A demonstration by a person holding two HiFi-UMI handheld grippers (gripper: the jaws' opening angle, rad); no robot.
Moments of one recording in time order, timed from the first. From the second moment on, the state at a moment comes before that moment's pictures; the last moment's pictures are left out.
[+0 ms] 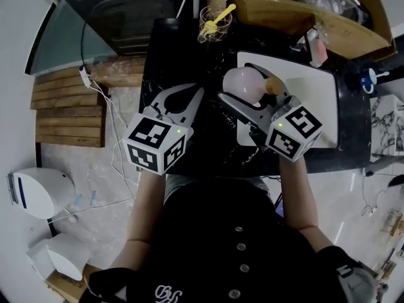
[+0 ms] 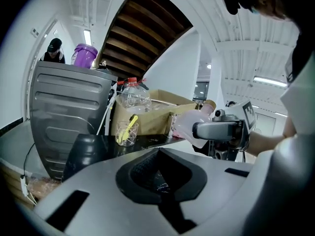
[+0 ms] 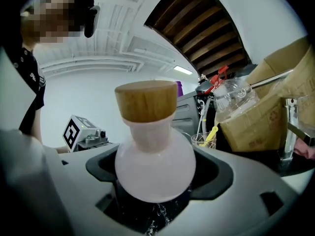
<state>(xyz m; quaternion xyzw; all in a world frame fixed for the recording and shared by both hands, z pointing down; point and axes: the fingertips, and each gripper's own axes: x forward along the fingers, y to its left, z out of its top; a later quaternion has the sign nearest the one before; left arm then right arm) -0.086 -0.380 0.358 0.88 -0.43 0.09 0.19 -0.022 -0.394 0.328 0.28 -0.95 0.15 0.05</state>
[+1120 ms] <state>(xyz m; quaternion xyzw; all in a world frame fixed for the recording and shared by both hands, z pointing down) -0.048 -0.348 0.340 0.91 -0.37 0.05 0.17 0.019 -0.347 0.313 0.28 -0.95 0.14 -0.03</state>
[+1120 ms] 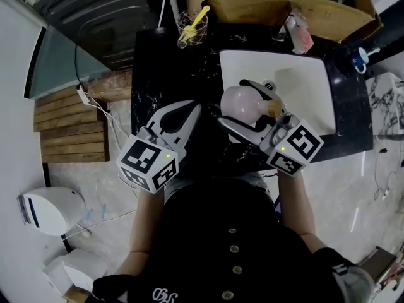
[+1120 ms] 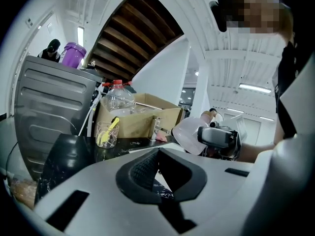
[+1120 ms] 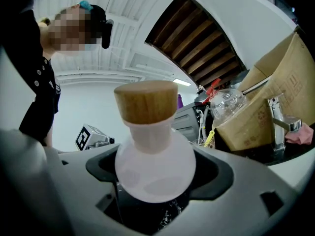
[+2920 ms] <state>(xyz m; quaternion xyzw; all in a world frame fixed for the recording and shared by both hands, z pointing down) -0.049 -0.327 0.374 0.91 -0.35 0.08 0.21 -0.004 -0.326 0.364 0.25 -0.94 0.22 -0.02</state>
